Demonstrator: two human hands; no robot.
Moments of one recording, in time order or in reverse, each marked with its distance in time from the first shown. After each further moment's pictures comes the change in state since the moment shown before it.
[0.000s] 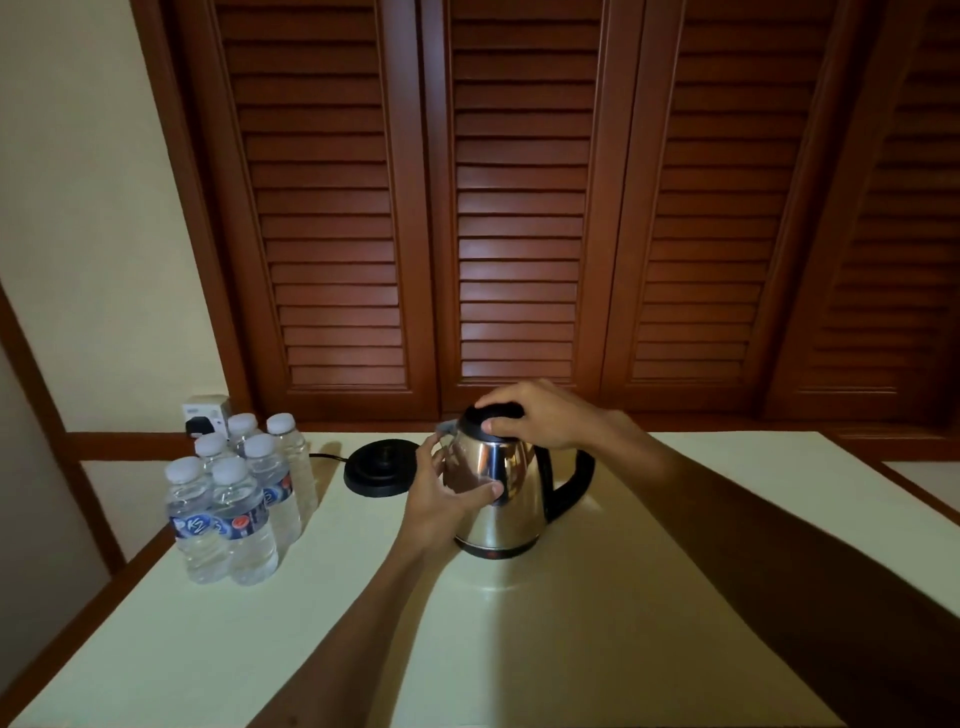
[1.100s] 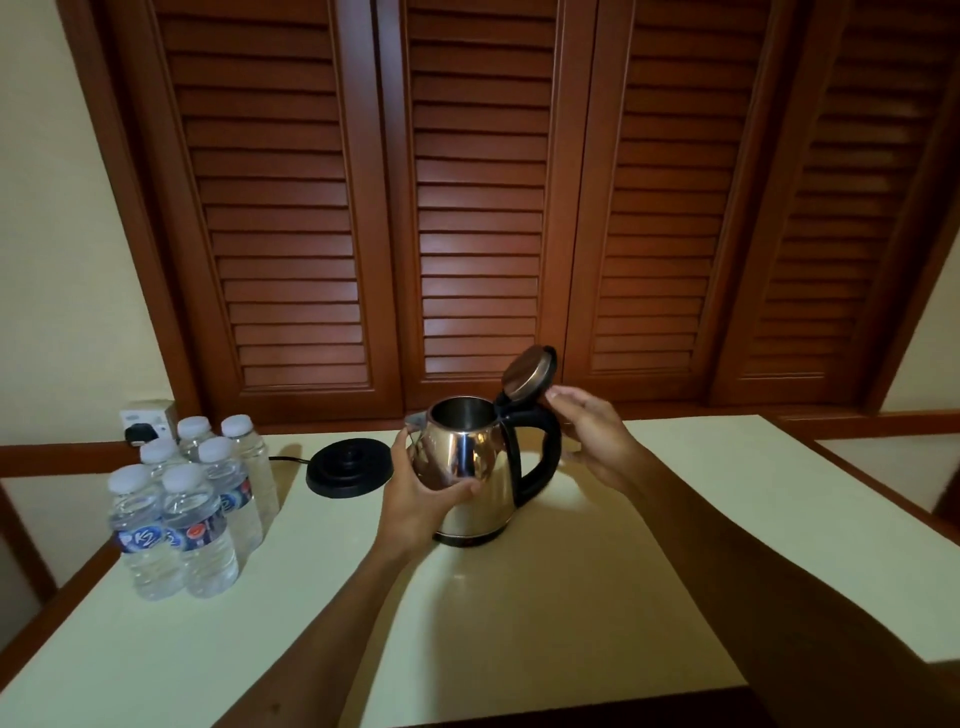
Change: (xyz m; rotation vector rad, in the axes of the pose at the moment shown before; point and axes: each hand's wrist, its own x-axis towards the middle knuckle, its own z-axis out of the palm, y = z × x) left_hand 0.003 -0.009 0.005 0.067 -0.041 0.045; right_hand -0.068 0.051 0.025 1.050 0.437 0.464
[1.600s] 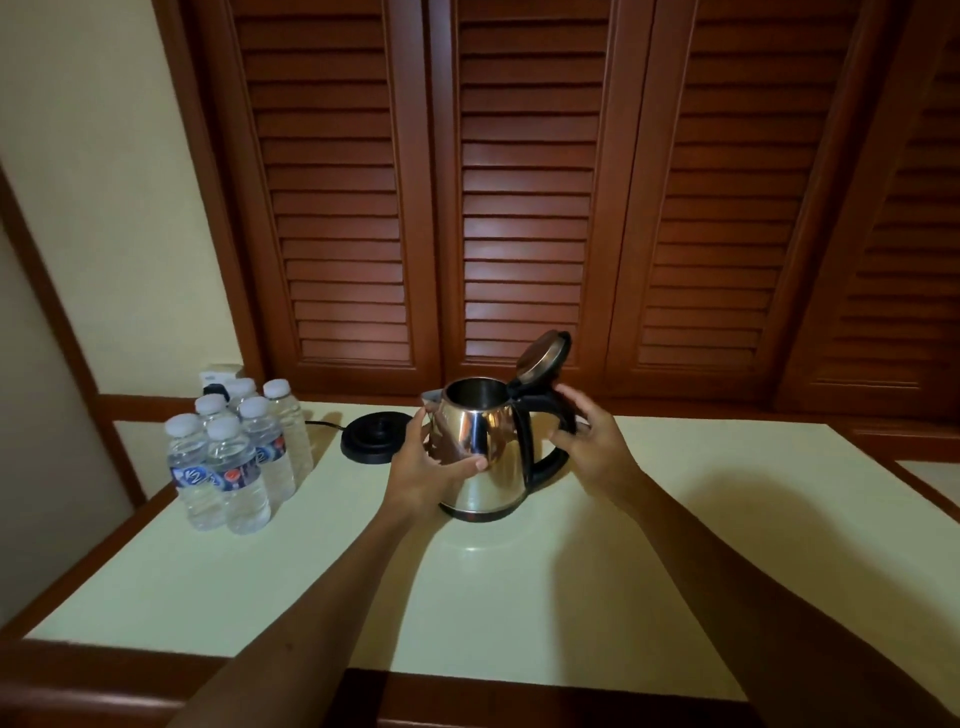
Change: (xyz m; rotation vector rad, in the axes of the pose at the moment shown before) left_hand -0.014 0.022 0.009 0.154 0.120 -0.105; right_hand 0.004 0.042 -0.002 -0.129 -0.086 -0.210
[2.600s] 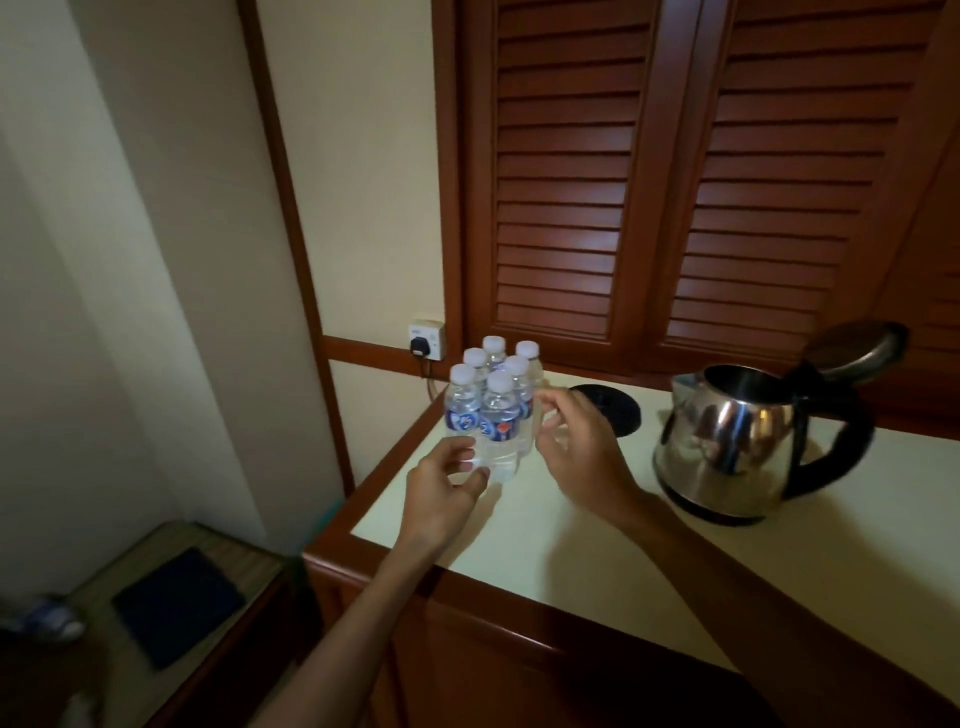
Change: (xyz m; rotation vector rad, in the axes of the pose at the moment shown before) left_hand -0.080 -0.088 -0.239 0.152 0.333 -0.036; right_hand -0.043 -0.082 0.300 -0.358 -0.140 -0.445
